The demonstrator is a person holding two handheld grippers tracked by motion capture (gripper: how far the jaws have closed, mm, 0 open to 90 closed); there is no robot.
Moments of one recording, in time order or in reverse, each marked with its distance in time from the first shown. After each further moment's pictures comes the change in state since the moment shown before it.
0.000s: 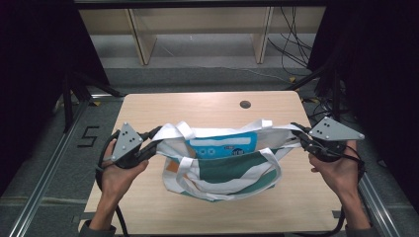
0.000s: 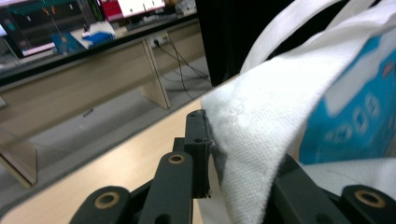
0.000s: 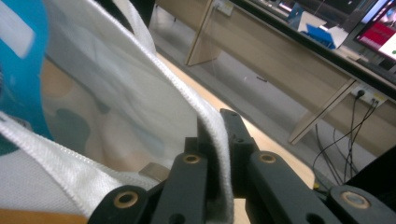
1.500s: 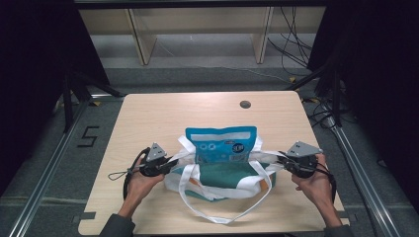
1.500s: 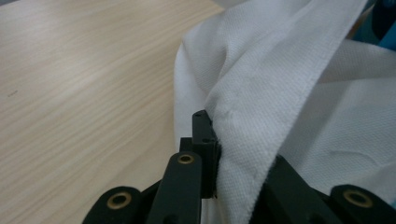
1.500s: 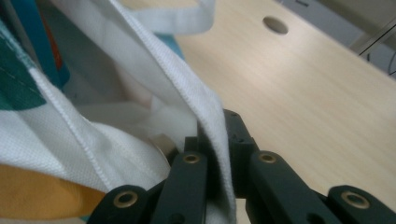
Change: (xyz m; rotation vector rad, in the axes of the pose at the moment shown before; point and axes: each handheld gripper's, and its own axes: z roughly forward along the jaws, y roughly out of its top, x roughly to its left) left arm 0.003 -0.117 0.078 0.362 -0.129 -0.089; right arm 0.030 -0.095 0.064 0.266 0.105 0.047
